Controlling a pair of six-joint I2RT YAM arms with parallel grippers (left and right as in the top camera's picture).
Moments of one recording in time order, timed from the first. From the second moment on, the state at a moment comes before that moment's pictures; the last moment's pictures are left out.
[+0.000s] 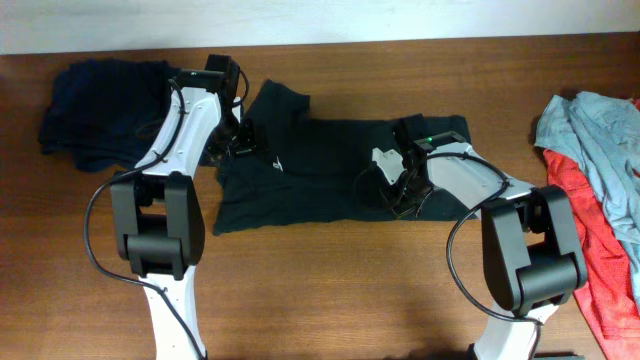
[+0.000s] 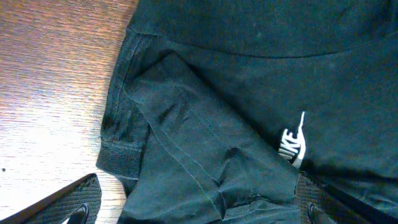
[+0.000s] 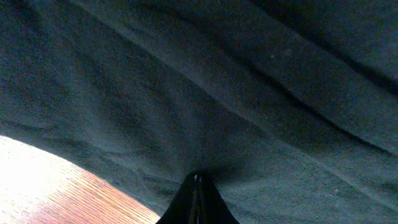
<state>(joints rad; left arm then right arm) -0.14 2.27 1.92 -1.19 0.07 -0.28 0.24 1.96 1.24 -0.81 -0.21 -0.25</state>
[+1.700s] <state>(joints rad) -0.36 2.26 1.70 -1.22 0.03 -0.36 0.24 2.05 1.54 -1.00 -0.23 -0.35</state>
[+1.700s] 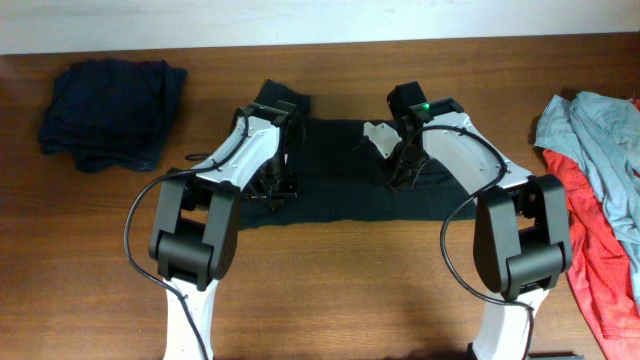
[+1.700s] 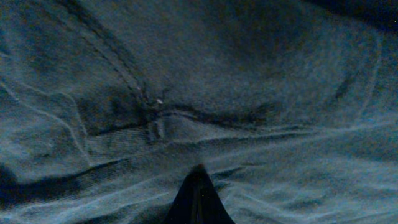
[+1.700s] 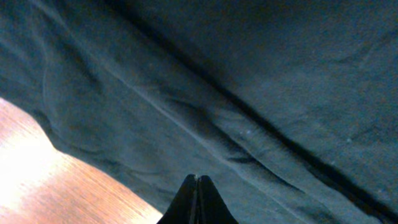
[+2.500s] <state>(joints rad) -0.36 2.25 1.70 -1.21 0.03 -0.44 0.24 2.15 1.54 -0.99 -0.22 -0.40</state>
